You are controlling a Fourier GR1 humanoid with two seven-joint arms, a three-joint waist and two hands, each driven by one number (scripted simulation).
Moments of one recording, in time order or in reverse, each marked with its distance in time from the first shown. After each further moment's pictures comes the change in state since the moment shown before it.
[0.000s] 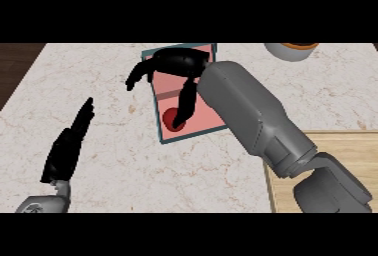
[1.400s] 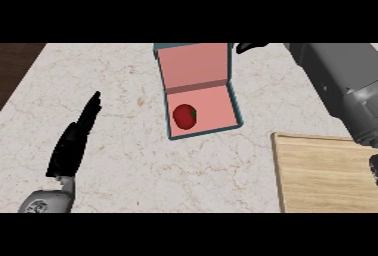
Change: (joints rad) left arm -0.034 -0.011 -0.025 -0.023 -0.016 -0.019 -0.016; right arm -0.107 -0.309 -0.483 0.271 -0.487 0.204 0.214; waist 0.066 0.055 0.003
